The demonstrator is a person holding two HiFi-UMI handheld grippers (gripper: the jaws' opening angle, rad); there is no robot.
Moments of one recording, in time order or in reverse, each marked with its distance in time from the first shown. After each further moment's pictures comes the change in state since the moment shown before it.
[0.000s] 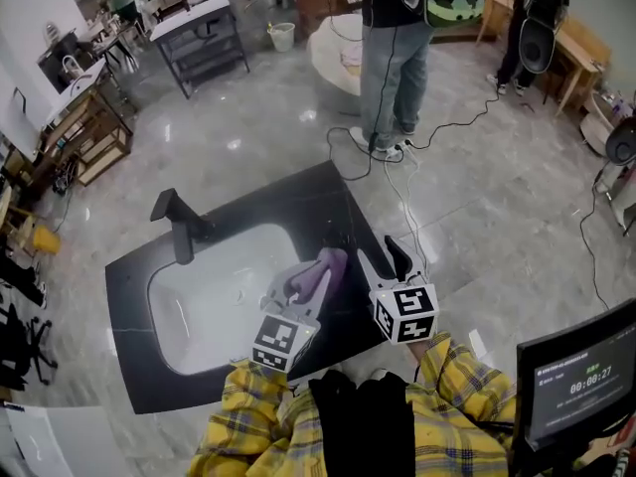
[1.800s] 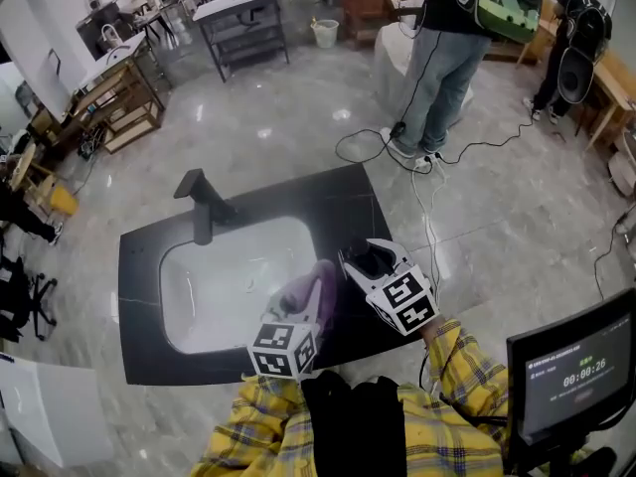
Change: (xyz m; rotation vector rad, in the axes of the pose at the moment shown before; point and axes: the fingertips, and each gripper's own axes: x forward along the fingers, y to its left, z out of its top) left arm -0.037 0.028 -0.047 -0.418 0.093 0.331; right arm 0.040 0.067 -0.022 -0.345 0.199 0.460
